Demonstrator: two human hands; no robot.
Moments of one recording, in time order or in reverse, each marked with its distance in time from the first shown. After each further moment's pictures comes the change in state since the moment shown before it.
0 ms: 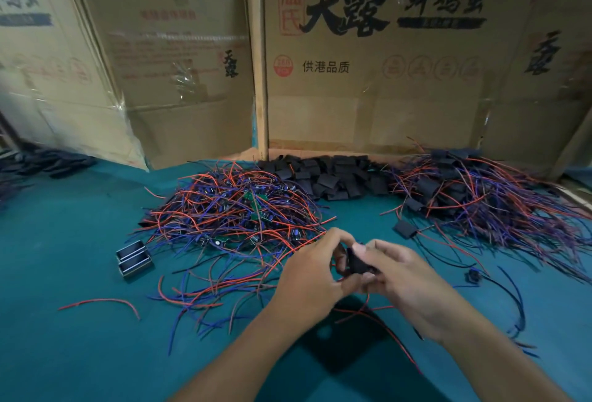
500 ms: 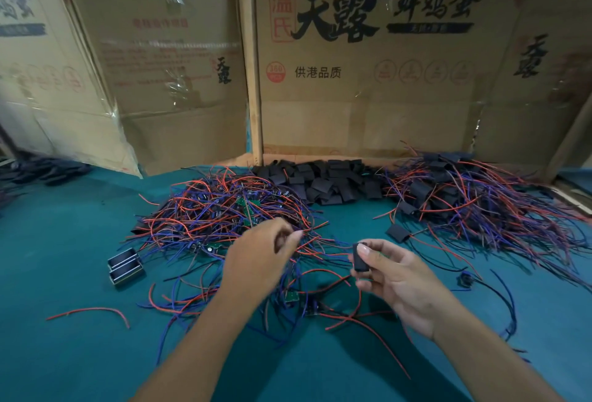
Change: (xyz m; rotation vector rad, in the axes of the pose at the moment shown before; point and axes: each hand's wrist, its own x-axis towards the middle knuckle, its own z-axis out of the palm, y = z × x) left_hand 0.015 -0.037 -0.041 0.377 0.113 -0.176; right_hand 0.017 0.014 -0.023 0.265 0.095 0.058
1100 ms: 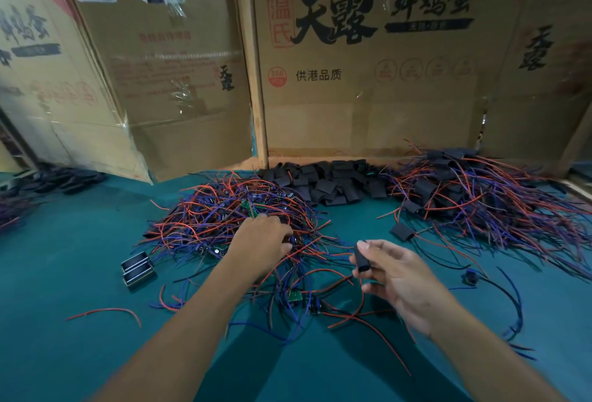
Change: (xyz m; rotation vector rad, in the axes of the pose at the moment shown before) left_hand 0.048 -0.018 0.002 0.618 -0.404 0.121; right_hand 0.007 0.008 -0.008 -0.014 -0.020 0.005
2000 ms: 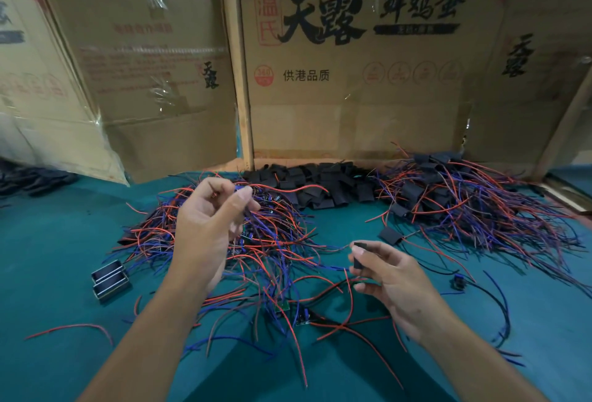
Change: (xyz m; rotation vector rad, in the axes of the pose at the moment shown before) left_hand -0.049 0.003 -0.053 -1.786 0.641 -0.029; right_hand -0.001 -0.002 0.002 0.000 0.142 -0.098
